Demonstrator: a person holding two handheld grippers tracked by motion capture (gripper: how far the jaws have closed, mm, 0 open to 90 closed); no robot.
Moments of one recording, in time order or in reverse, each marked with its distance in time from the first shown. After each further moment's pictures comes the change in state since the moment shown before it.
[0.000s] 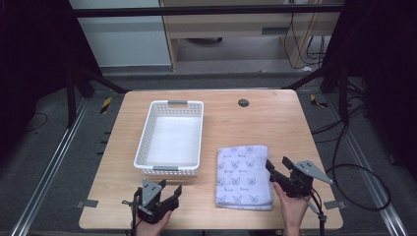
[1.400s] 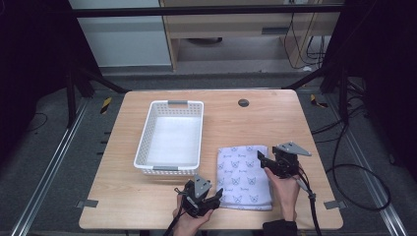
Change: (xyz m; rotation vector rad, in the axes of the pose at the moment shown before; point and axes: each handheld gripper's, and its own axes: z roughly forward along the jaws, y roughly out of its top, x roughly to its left) left arm -0.084 0.010 0.069 0.136 -0.166 0.150; right arm -0.002 0.018 0.060 0.187 0.007 -0.122
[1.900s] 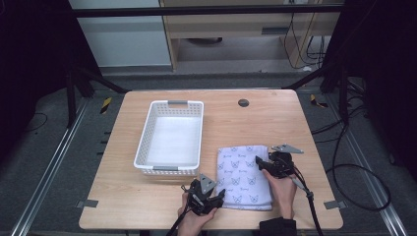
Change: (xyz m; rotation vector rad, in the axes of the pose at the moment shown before) left arm -0.001 -0.003 0.019 0.069 0.008 -0.012; right arm -0.010 -0.020 0.030 0.134 0.012 0.019
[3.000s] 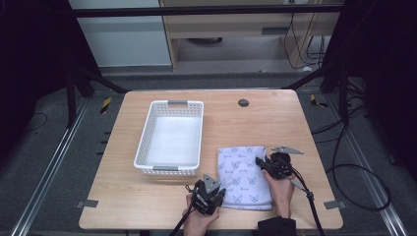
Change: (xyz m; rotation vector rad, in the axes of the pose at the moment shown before) left arm -0.009 0.001 0.006 0.021 -0.029 -0.023; right arm -0.002 -0.007 0.007 0.026 0.085 0.091
